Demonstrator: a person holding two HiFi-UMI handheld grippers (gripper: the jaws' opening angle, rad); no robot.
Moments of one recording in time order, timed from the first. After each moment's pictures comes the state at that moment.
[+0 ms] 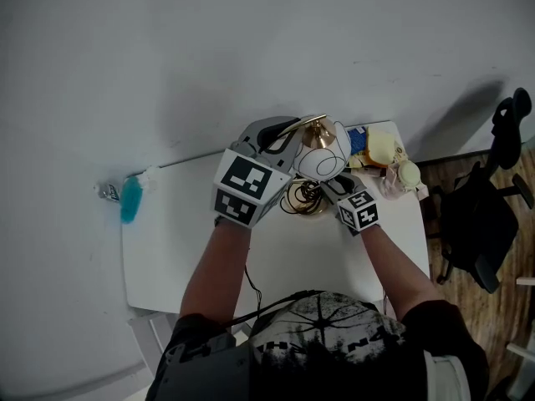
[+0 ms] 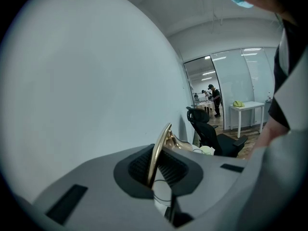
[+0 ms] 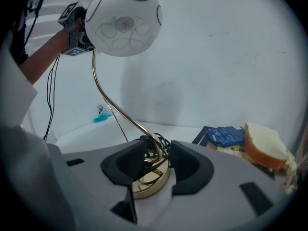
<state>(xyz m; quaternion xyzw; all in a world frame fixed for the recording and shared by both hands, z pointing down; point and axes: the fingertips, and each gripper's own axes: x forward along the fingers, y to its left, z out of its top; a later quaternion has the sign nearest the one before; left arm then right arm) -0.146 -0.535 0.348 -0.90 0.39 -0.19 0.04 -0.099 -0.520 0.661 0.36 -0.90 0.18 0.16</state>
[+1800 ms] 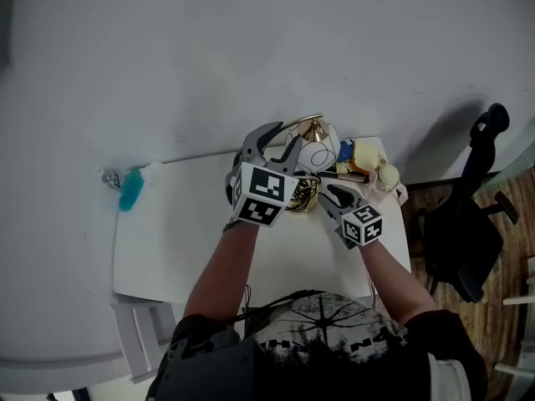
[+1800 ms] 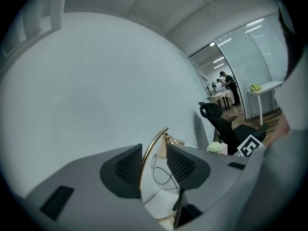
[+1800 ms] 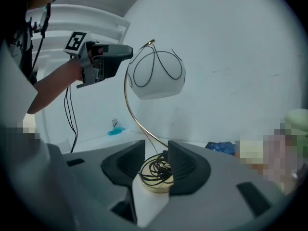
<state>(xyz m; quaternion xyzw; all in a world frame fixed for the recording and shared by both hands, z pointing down) -0.160 -0.480 0.333 -0.84 0.50 -0.20 0.11 -0.078 -0.451 0.574 0.33 -0.93 0.15 0.08</state>
